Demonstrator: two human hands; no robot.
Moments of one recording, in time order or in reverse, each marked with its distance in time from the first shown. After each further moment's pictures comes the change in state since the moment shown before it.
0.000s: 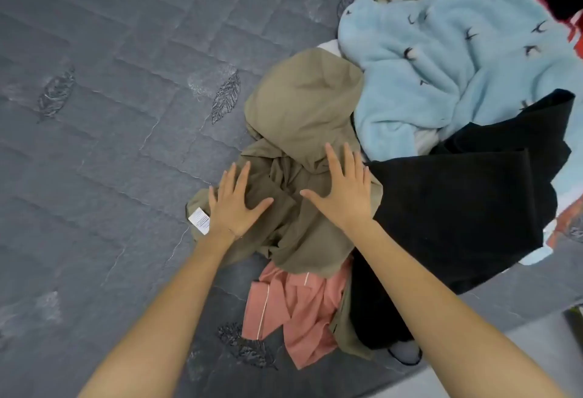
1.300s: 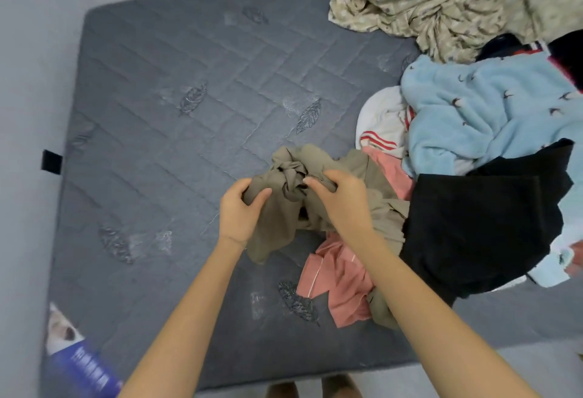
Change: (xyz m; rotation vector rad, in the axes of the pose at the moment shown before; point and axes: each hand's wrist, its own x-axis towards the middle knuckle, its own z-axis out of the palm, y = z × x) left_hand -0.196 -0.004 -0.179 -0.591 0.496 -0.042; right_hand -0.139 -0.179 -0.099 0.649 0.155 -0.290
